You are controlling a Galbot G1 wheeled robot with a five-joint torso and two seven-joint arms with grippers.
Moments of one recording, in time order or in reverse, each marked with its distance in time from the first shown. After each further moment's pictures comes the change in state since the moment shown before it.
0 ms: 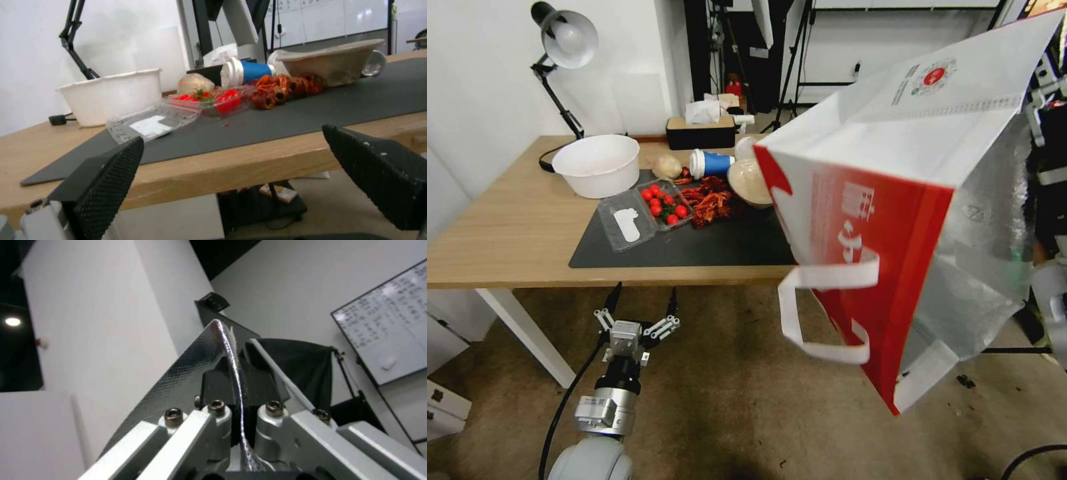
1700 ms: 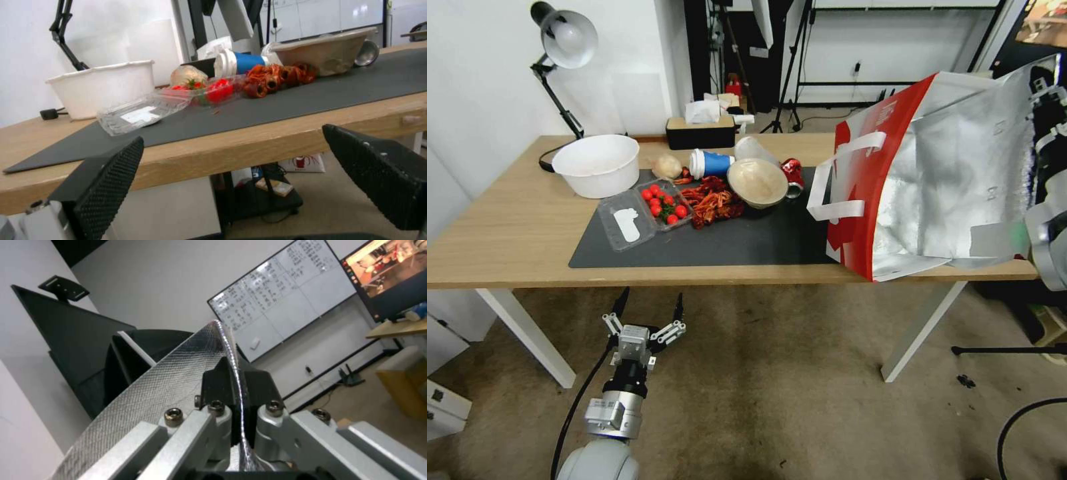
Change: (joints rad) left arm -0.004 -0.005 0.014 0.032 0.015 -0.016 0.006; right arm 0.209 -0.060 -0.116 -0.292 -0.020 -0.062 0.327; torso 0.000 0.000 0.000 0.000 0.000
